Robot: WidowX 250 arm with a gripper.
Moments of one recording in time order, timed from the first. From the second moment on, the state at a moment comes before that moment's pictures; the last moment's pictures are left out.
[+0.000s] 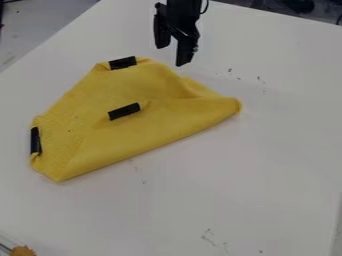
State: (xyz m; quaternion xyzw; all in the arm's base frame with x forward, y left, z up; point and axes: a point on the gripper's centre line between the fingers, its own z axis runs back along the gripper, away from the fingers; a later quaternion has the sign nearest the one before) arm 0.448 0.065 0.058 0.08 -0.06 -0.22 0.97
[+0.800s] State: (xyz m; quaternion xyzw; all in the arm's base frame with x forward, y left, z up) arm 0.396 0.054 0.047 0.09 -0.03 -0.15 0.98
